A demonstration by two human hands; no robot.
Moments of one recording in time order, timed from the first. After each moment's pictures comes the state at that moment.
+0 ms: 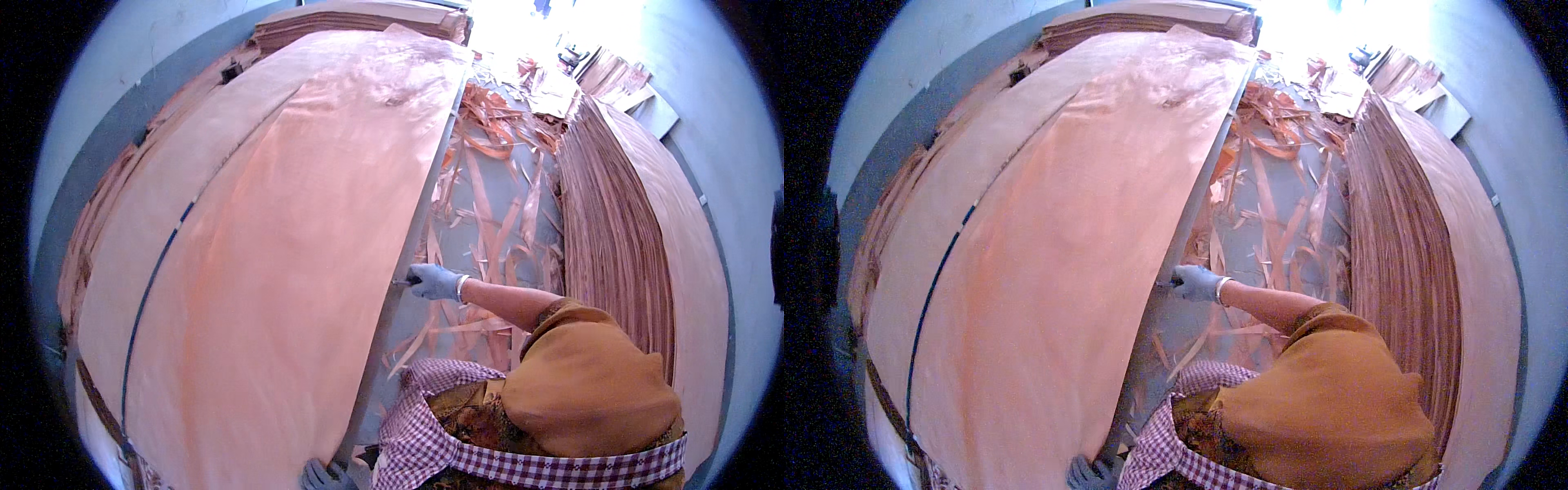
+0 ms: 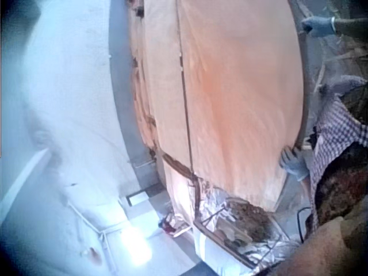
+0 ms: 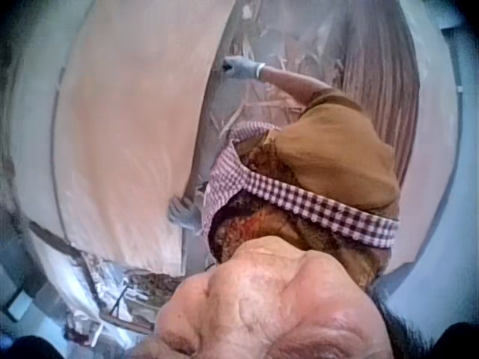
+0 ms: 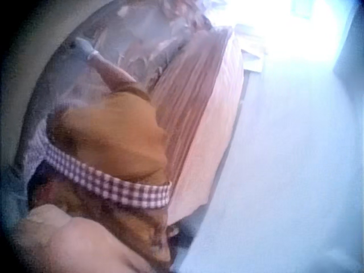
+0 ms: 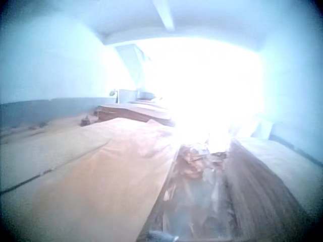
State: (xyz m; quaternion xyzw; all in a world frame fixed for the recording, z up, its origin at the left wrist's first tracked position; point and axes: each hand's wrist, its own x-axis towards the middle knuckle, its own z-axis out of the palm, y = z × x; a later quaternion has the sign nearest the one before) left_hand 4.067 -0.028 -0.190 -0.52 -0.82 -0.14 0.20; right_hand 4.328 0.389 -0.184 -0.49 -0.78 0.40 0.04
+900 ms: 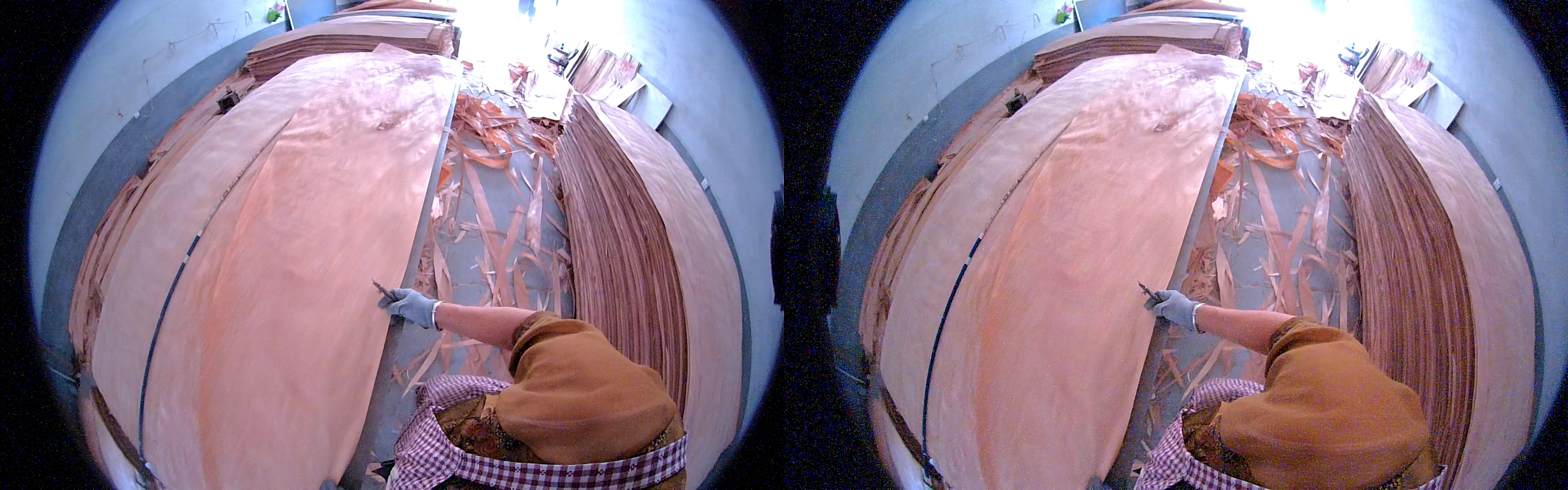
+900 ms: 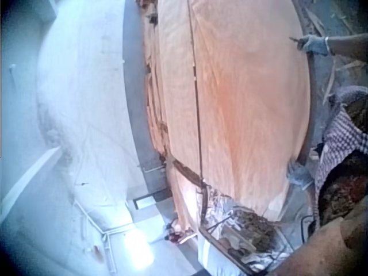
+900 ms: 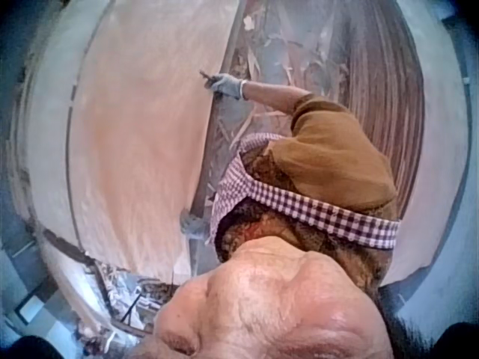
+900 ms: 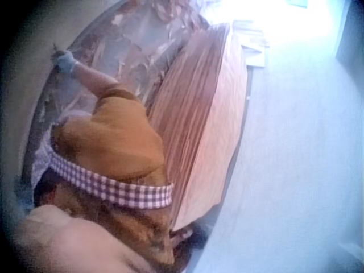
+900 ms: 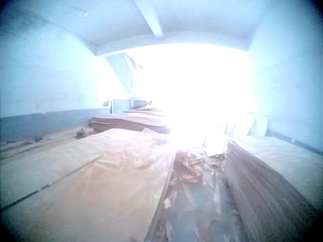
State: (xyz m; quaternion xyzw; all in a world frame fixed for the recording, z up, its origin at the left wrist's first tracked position) left_hand 4.061 -0.042 -0.221 -0.53 -0.82 -0.12 0.20; right_hand 4.293 0.381 -0.196 -0.48 -0.48 0.69 0.24
